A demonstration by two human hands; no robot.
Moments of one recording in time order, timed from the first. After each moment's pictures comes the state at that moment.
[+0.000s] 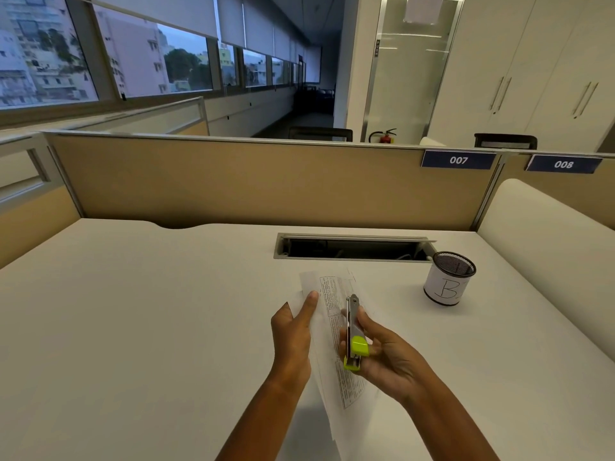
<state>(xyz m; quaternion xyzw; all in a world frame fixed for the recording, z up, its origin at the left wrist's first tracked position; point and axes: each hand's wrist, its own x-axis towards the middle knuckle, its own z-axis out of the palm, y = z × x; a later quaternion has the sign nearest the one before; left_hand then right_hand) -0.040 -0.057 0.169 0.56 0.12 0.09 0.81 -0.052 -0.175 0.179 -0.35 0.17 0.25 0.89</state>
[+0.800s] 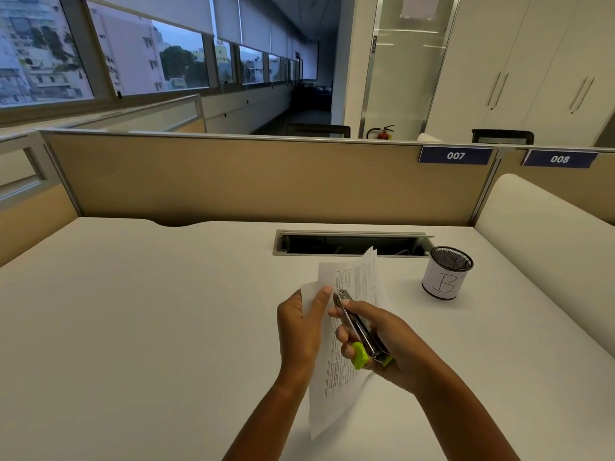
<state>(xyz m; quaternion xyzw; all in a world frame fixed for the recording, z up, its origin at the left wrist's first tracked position) -0.054 -0.062 0.180 0.67 0.04 0.18 0.72 -0.063 -0.177 0.208 -0.61 0.00 0.27 0.75</state>
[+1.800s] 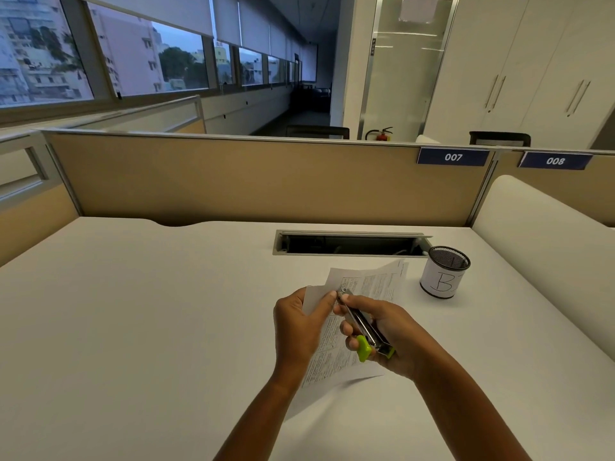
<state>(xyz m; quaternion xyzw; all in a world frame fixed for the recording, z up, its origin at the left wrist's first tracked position) -0.059 -0.055 0.181 0.74 0.00 0.21 0.65 -0.063 -0.175 0.218 -0.63 0.04 0.26 0.73</state>
